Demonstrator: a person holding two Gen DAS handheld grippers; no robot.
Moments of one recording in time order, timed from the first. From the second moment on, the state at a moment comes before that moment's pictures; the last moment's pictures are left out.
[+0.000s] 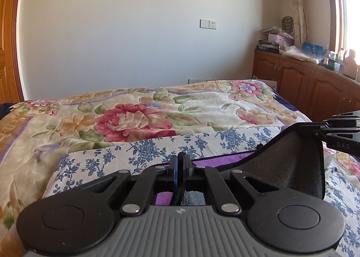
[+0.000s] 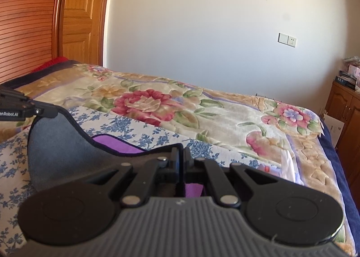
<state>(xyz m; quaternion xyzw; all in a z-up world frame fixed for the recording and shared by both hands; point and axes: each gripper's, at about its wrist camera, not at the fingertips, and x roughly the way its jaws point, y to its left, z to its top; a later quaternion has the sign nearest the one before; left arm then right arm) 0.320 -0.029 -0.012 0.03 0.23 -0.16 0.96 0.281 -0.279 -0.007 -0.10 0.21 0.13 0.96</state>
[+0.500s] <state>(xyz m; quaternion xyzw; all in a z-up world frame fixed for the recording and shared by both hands) 0.348 -0.035 -0.024 0.04 0.23 -0.14 0.96 0.305 -0.280 -0.025 -0.13 0.22 0.12 0.96</state>
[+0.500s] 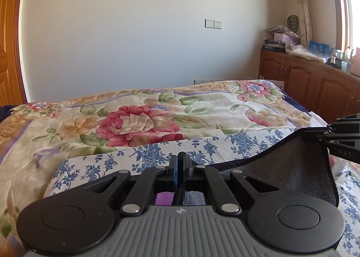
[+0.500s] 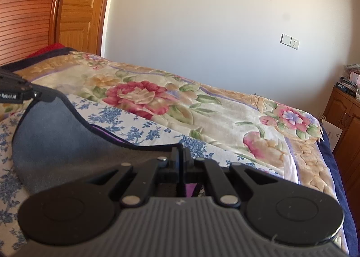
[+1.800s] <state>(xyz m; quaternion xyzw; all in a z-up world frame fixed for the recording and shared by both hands) 0.410 -0.051 -0.064 0.07 0.24 -0.10 0.96 0.355 -0.280 -0.074 -0.17 0.24 0.10 0.95</state>
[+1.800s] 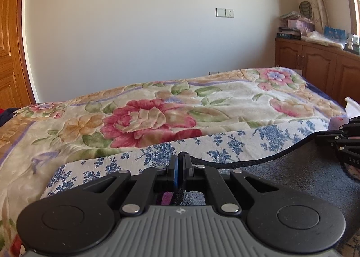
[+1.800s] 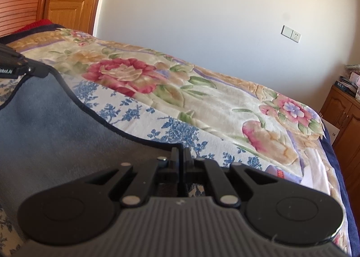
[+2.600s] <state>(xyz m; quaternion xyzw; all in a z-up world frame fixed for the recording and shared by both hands) 0.417 -0.046 -0.087 0.07 0.27 -0.08 0.96 0.358 -0.289 -0.084 -0.14 0.27 0.09 0.95</state>
